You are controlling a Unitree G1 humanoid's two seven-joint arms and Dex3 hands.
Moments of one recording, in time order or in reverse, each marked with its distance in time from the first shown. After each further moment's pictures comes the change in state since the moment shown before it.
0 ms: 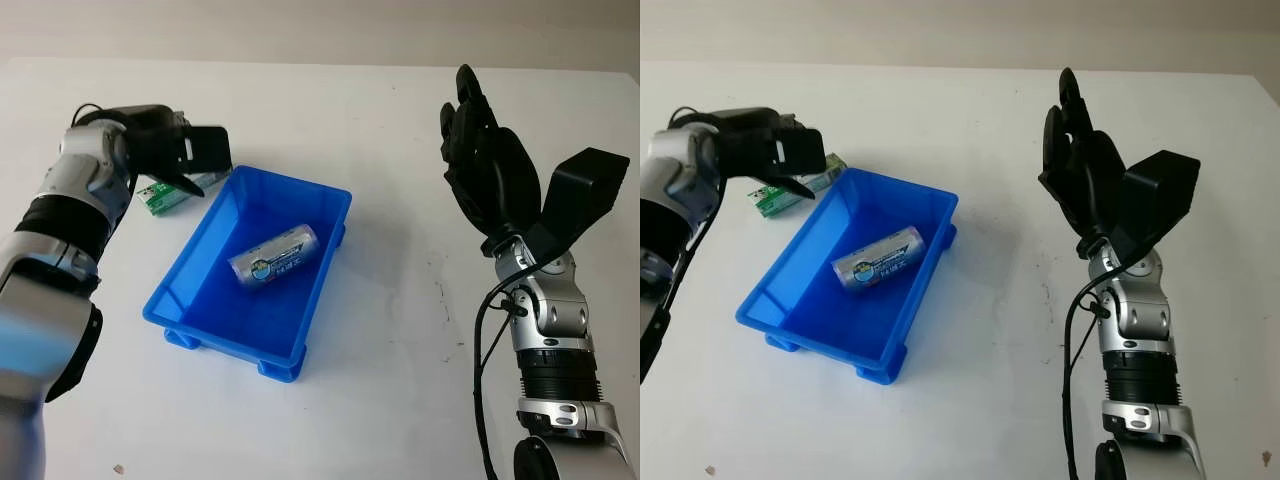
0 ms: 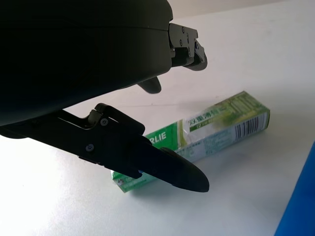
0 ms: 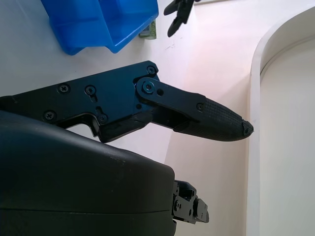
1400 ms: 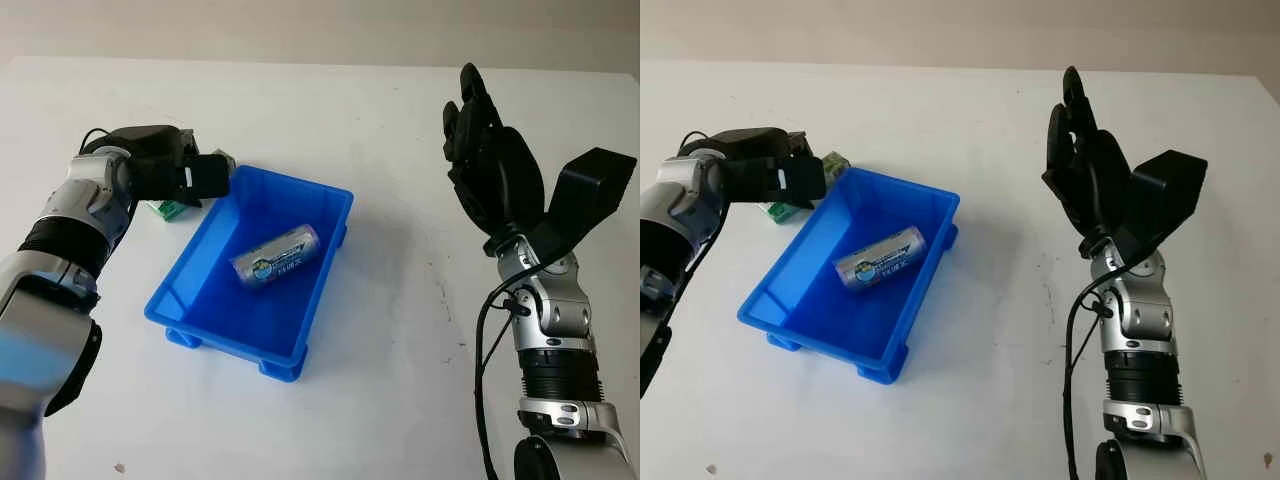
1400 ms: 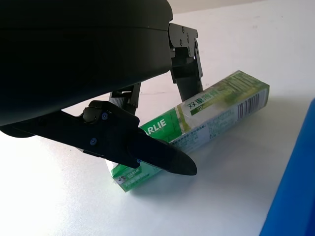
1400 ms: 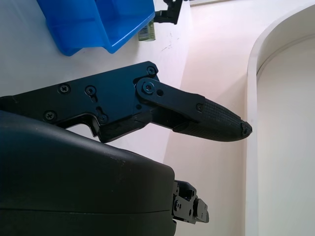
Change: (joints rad) left arm 0.045 0.003 0.023 0.018 -0.056 -0.080 0.070; right arm 0.000 -0.001 -0.012 0.000 0.015 0.003 0.009
